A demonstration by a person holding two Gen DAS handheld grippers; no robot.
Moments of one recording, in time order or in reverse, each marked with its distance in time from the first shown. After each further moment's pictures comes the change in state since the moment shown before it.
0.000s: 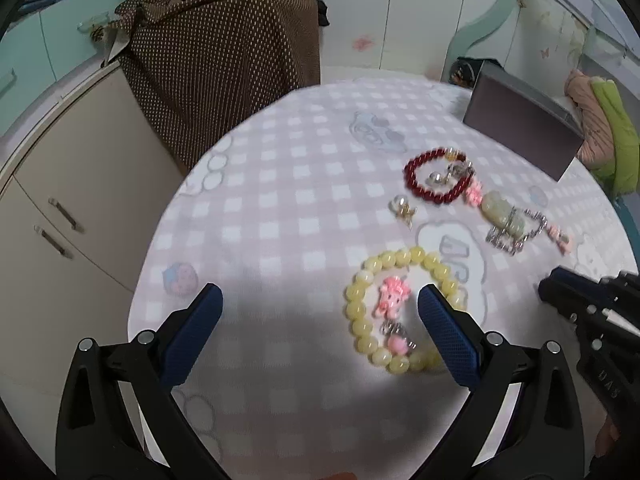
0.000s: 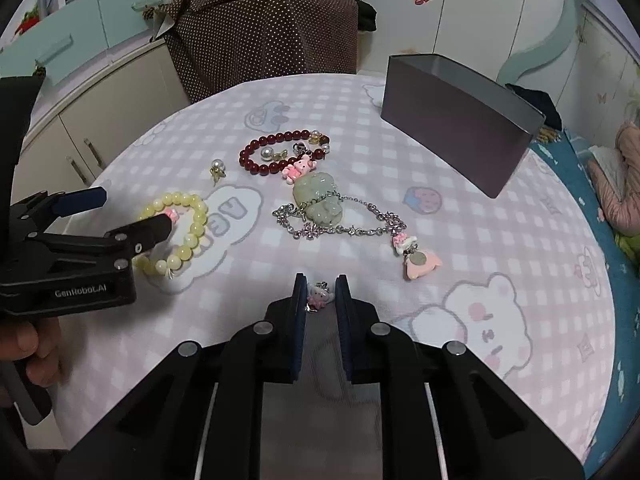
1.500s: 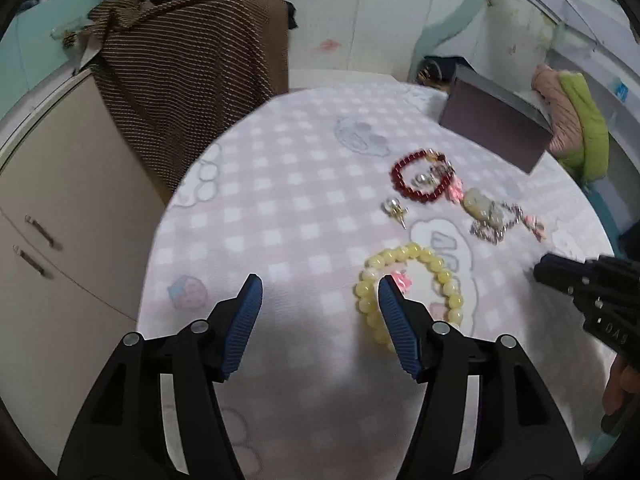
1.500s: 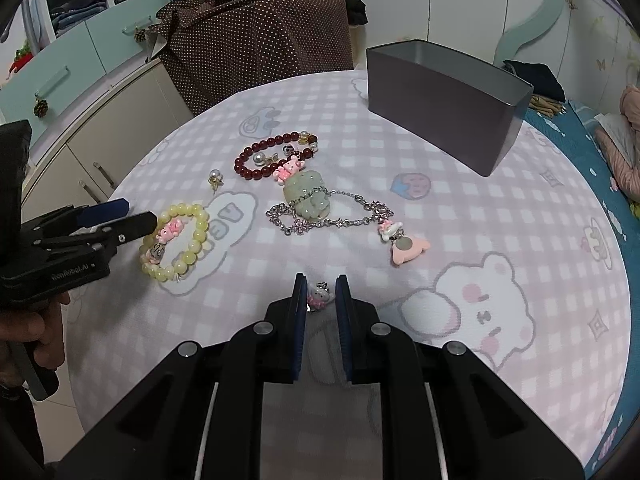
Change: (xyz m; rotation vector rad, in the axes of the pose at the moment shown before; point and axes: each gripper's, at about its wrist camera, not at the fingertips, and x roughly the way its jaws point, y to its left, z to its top) left arm -0.005 0.018 0.000 0.074 0.016 -0.134; right arm -0.012 -0.017 -0.005 0.108 0.004 0.087
